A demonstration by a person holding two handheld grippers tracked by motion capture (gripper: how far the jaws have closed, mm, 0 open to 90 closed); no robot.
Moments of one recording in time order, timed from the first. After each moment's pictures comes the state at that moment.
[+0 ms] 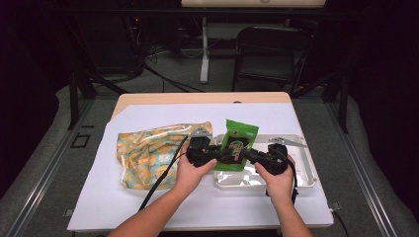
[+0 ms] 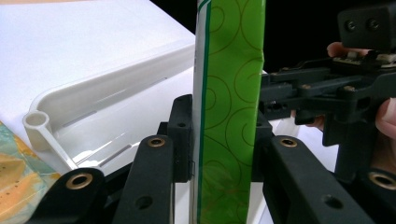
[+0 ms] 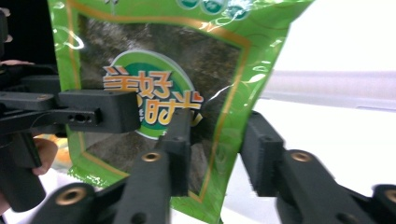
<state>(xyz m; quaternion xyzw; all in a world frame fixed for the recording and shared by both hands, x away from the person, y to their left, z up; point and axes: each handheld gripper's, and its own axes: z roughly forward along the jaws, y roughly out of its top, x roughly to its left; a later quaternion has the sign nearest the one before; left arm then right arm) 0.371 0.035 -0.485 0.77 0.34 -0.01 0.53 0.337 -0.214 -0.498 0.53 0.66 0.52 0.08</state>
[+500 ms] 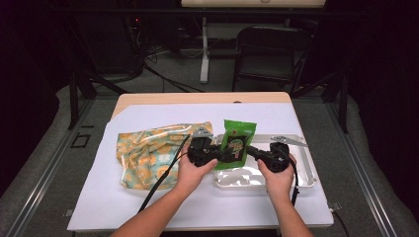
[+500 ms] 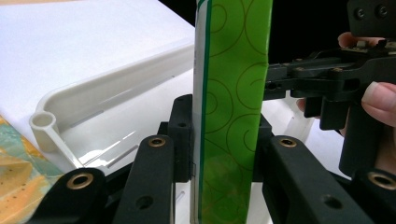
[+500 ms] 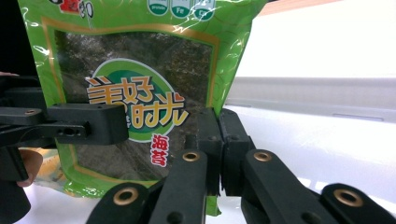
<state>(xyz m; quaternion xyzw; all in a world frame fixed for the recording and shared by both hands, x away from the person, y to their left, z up) 0.374 0.032 -0.490 0.78 0.34 0.00 0.53 0.344 -0.220 -0.502 0.53 0.66 0.52 0.10</state>
